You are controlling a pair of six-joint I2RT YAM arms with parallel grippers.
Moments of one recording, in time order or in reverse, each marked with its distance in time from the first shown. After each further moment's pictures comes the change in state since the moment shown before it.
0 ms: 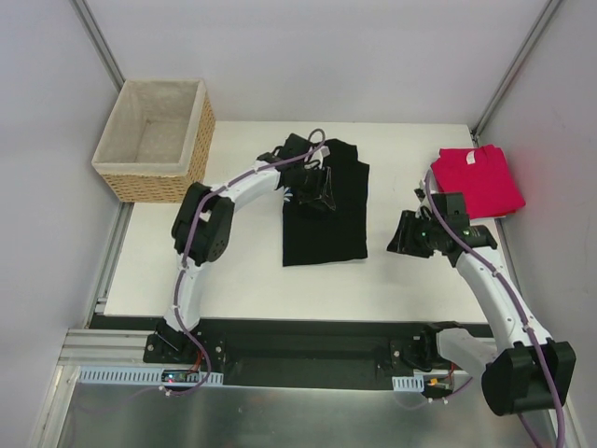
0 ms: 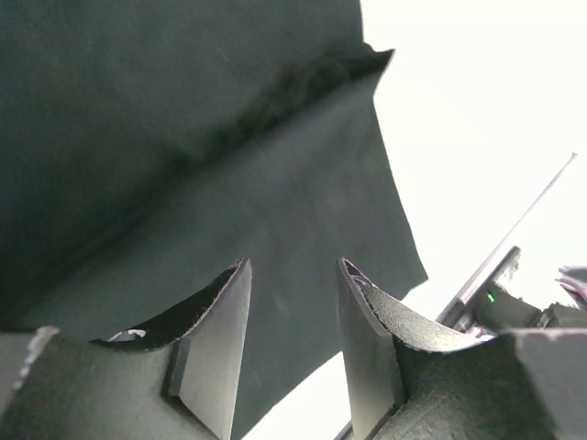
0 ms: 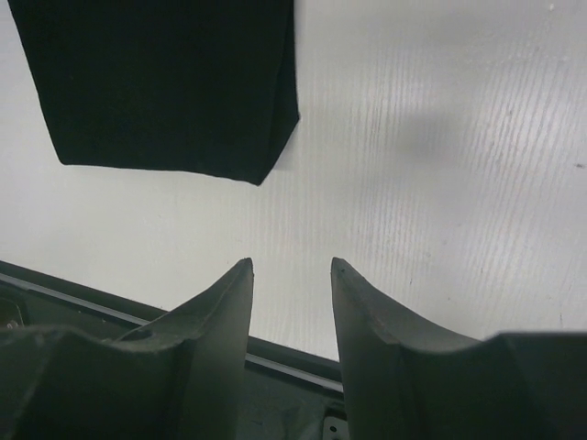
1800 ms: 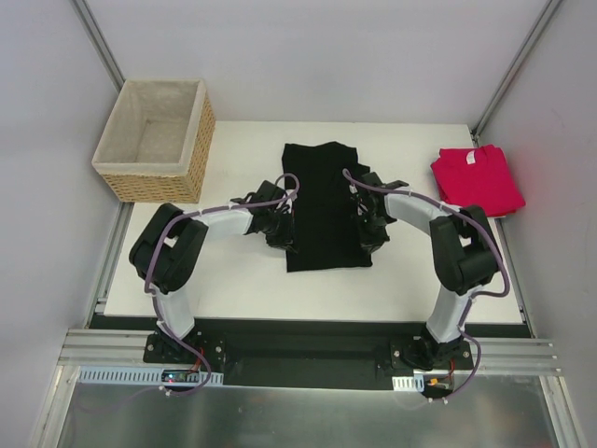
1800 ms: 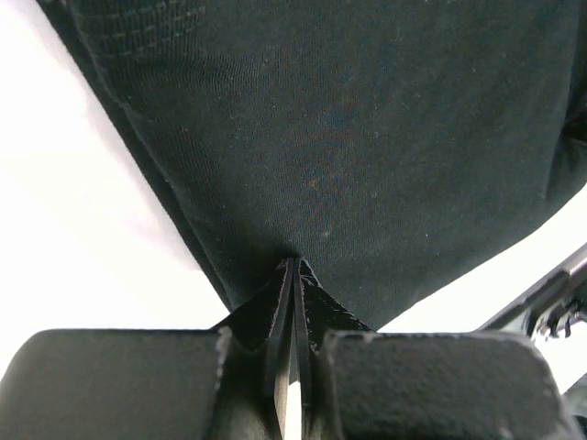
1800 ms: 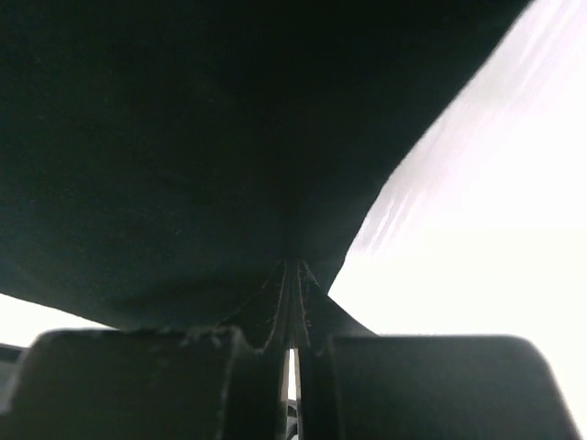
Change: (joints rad) left arm -0.008 -0.393 -0.735 0.181 -0.211 -0.019; right arm 0.277 0.814 0.377 -0.051 0.175 -0.064
